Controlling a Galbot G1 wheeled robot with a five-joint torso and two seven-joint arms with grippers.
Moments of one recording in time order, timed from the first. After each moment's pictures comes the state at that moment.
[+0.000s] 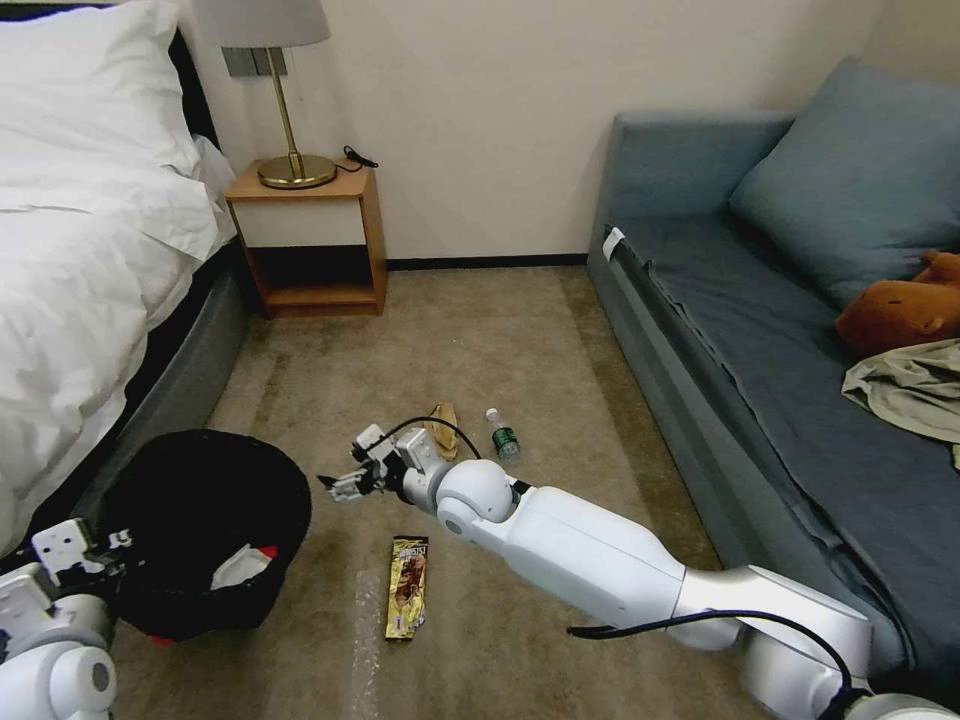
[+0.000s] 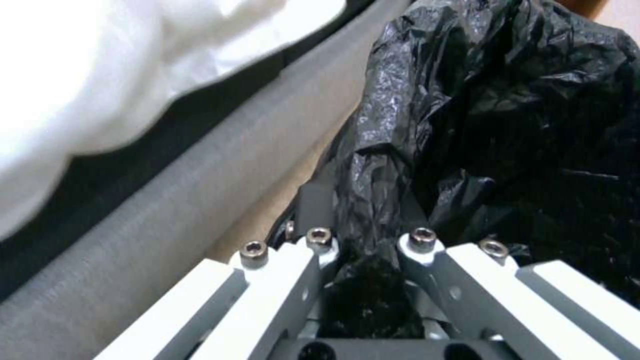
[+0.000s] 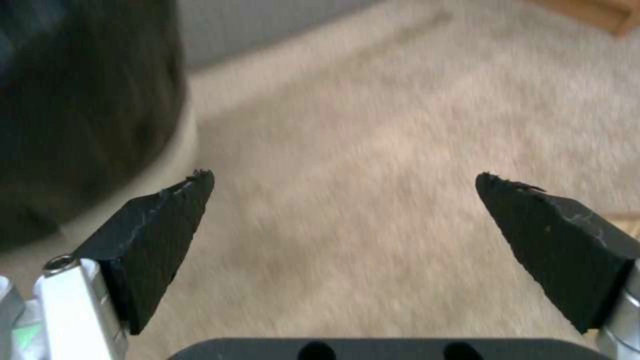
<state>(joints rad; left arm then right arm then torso) 1.45 -1.50 -1.17 -2.09 -0.40 0.60 -0.06 -0.40 1.37 -0.71 1.29 0.69 -0.35 0.06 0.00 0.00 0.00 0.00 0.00</state>
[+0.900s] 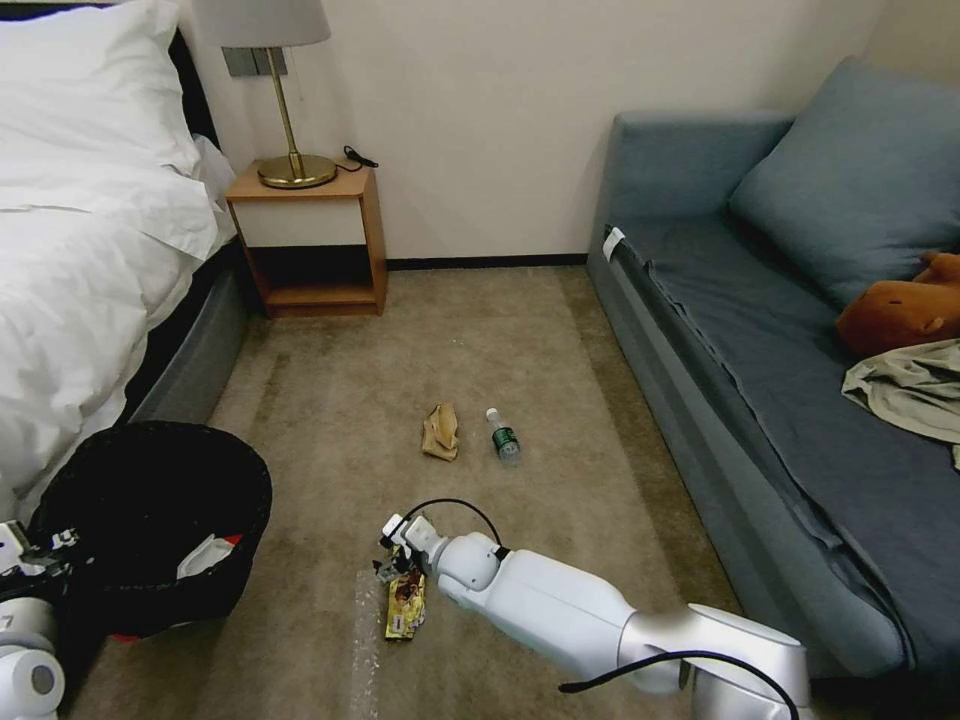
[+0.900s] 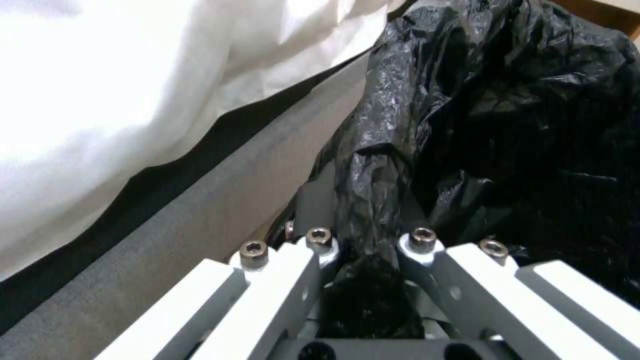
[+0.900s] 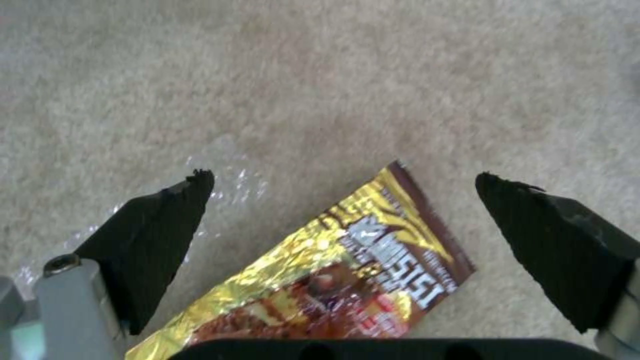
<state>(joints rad) 1.43 -1.48 -1.21 -2.09 -0.47 0.62 -0.12 -0.50 1.51 -0.80 0.90 0.51 -0.29 0.03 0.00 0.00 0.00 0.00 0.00</state>
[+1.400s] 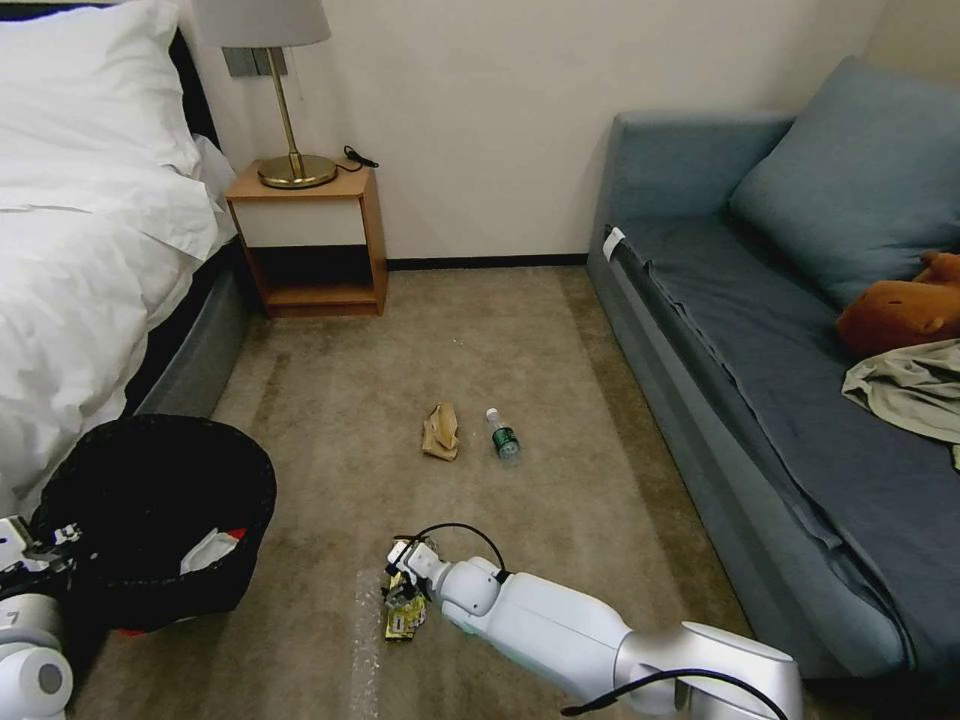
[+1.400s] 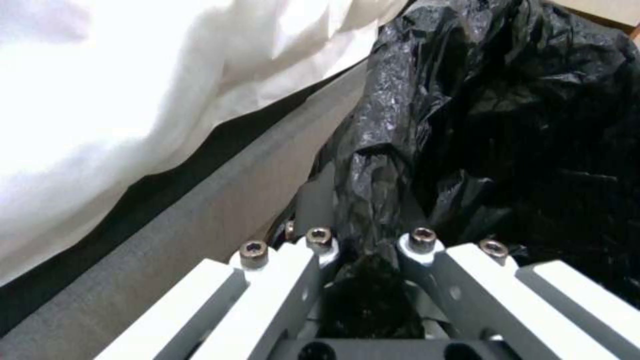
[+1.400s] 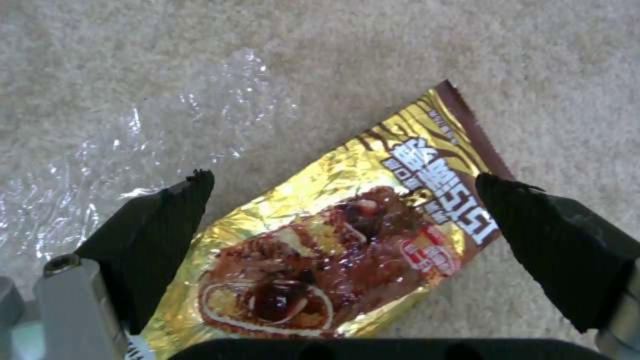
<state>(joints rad) 1.44 -1.50 -1.20 -2.13 -0.47 0.62 -0.13 -0.54 1.51 -0.82 0.86 0.47 -0.28 0.03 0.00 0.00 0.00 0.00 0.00</state>
